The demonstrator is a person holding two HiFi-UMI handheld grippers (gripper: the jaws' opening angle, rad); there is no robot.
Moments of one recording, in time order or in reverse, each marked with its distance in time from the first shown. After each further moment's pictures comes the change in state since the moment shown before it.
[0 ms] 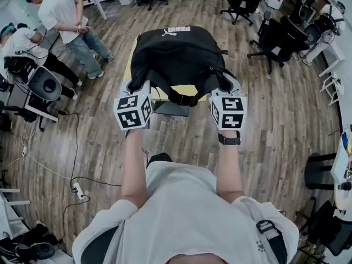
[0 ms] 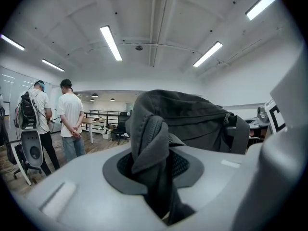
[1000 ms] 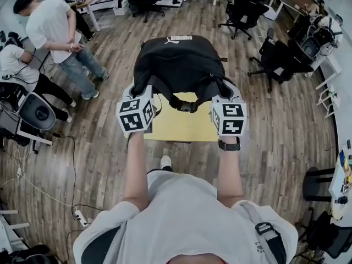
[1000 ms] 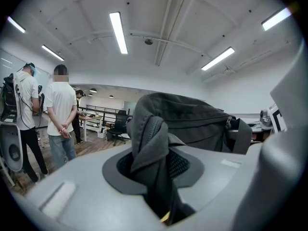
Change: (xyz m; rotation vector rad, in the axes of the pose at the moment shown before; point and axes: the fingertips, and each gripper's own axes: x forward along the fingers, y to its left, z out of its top) left arm 0.199 0.146 0.047 -0.079 -0.012 -0.047; right arm 0.231 -0.001 0.056 -0.022 0.027 -0.044
